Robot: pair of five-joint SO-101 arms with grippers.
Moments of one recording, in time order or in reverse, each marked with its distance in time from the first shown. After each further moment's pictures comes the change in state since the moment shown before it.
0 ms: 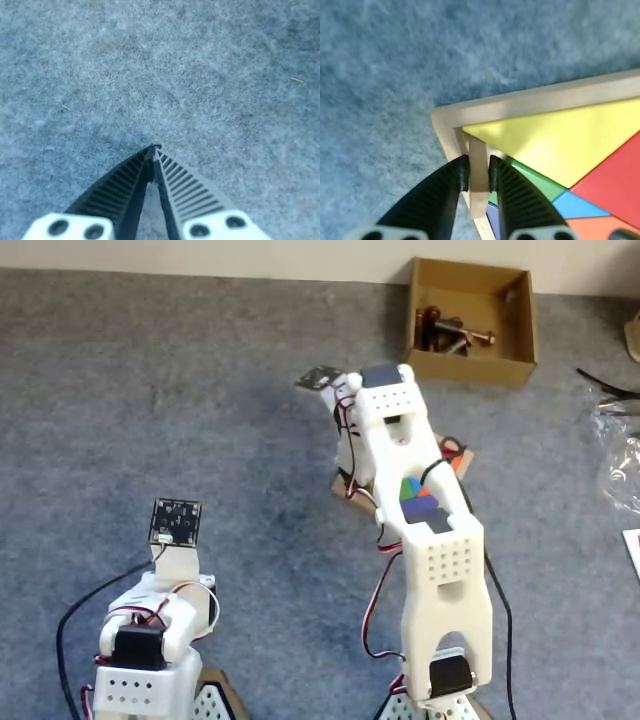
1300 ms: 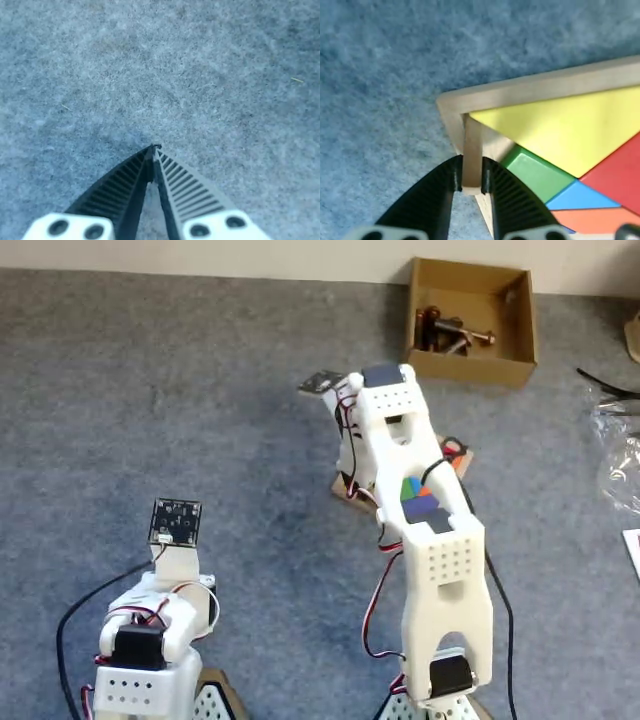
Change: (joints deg) left arm 0.0 0.0 0.0 0.0 0.0; right arm 0.2 0.0 -0.1 2.2 0.0
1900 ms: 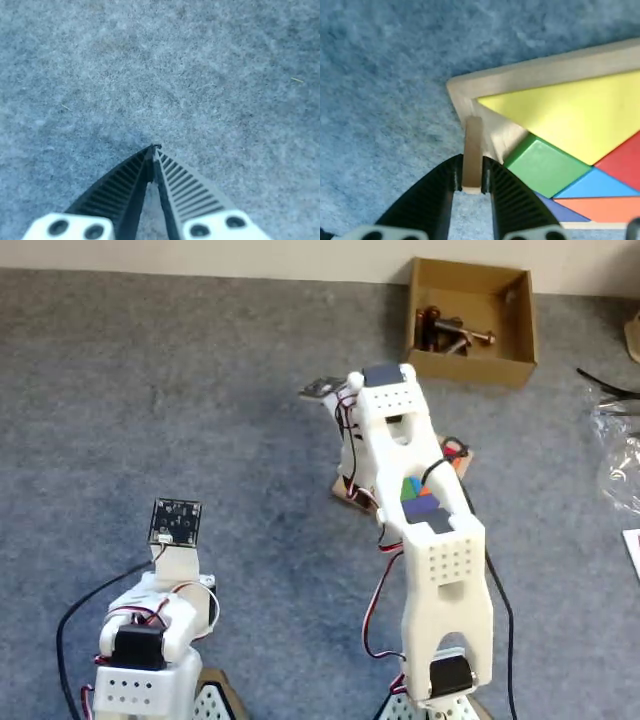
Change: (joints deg) left arm 0.0 0.0 0.0 0.0 0.0; right arm 0.0 -0.1 0.0 3.7 -0.2
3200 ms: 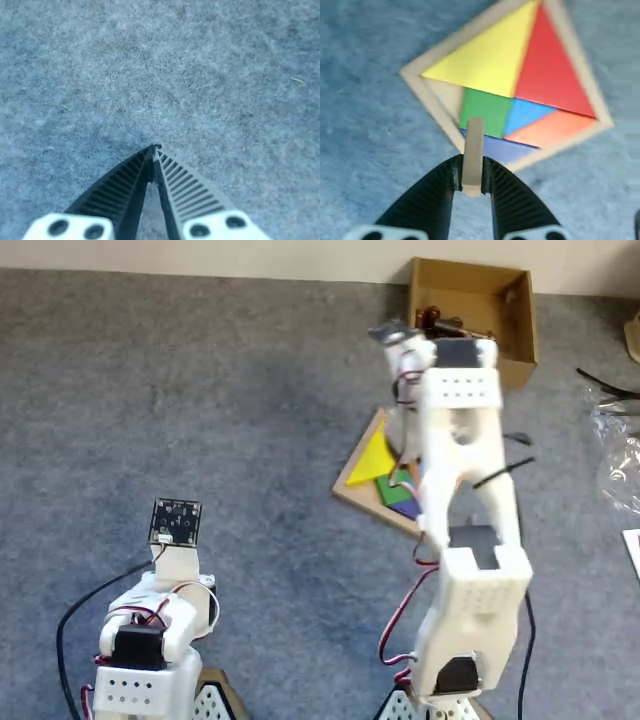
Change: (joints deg) left arm 0.0 0.0 0.0 0.0 0.0; right arm 7.4 -15.0 0.6 3.2 -6.9
